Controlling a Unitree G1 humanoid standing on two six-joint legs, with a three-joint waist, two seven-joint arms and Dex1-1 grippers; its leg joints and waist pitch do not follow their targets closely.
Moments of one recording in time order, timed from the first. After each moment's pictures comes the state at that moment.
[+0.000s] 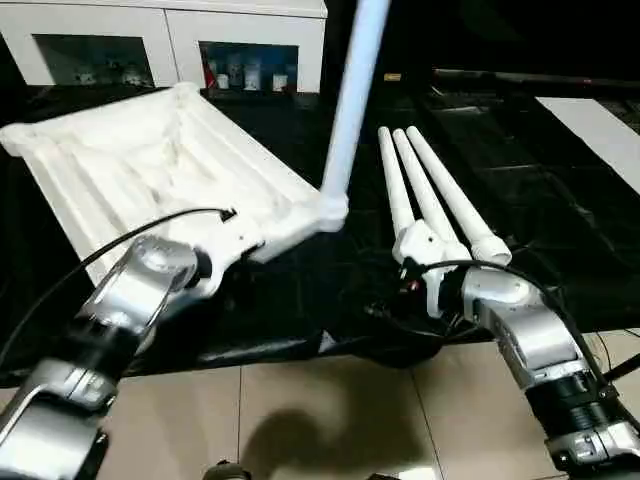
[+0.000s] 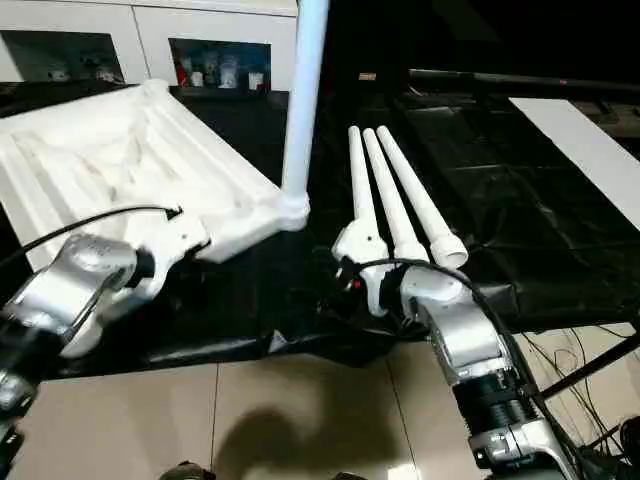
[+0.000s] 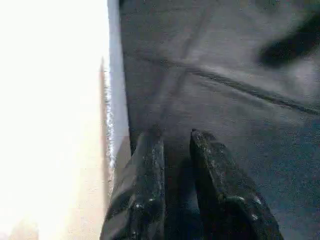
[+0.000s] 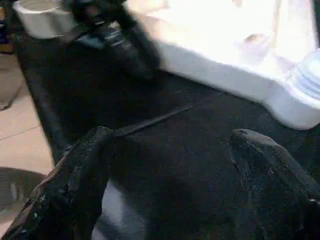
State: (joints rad) left arm -0.66 0.50 -0.31 0.52 0.05 0.41 -0.86; right arm -0.42 -0.34 0.19 0.22 0.11 0.29 0.98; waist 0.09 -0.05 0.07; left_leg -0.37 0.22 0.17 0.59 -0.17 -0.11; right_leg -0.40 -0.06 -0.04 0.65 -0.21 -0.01
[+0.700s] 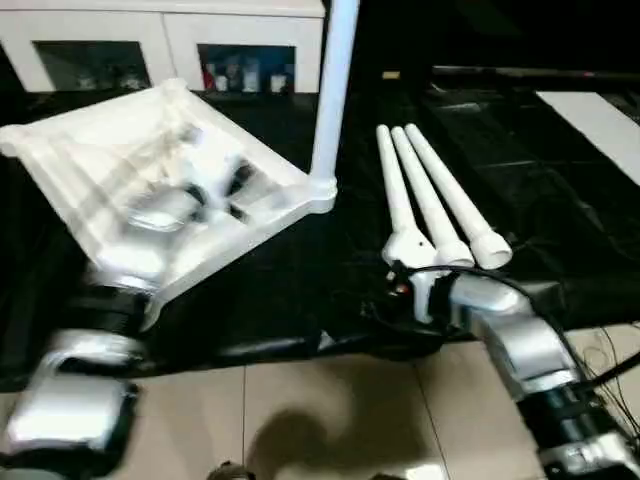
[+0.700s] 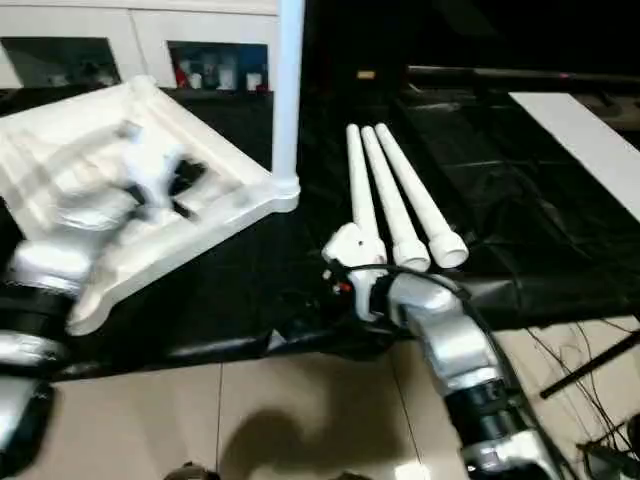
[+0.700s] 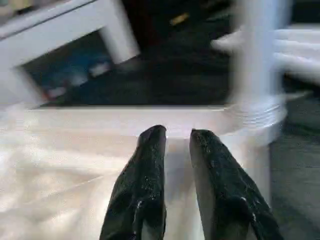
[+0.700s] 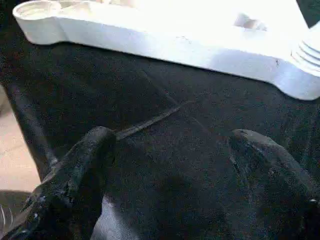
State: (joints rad) left arm -0.75 0.53 -0.03 0.52 -0.01 0.29 -0.49; right arm -0.39 -0.27 0.21 0.18 0.10 0.34 0.85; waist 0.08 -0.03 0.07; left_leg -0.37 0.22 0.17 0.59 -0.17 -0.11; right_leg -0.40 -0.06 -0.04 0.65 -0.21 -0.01
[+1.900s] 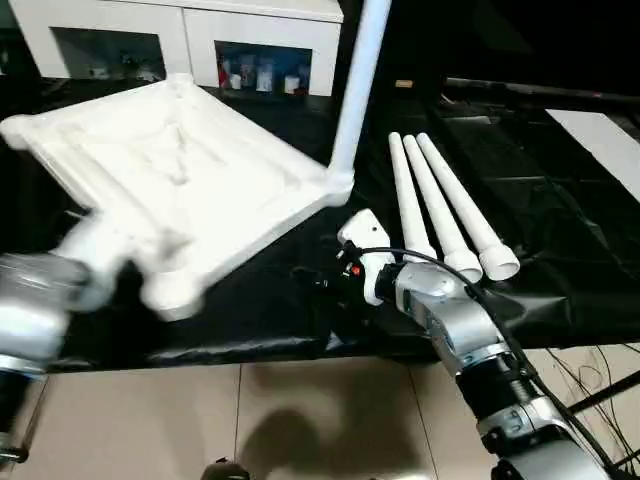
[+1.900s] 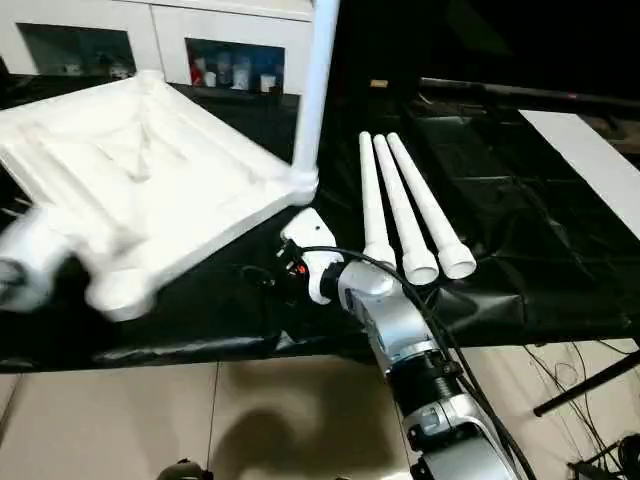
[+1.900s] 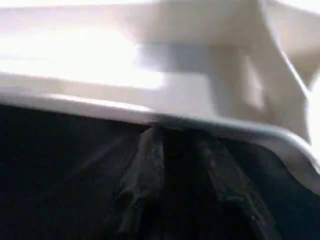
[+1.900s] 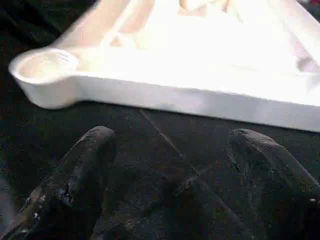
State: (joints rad) left arm -0.38 0.70 -0.11 0.16 0.09 0.75 -0.67; right arm -0.52 -0.13 0.23 0.39 0.08 0.23 0.74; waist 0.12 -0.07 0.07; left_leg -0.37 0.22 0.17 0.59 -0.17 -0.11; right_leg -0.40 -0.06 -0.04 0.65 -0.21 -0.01
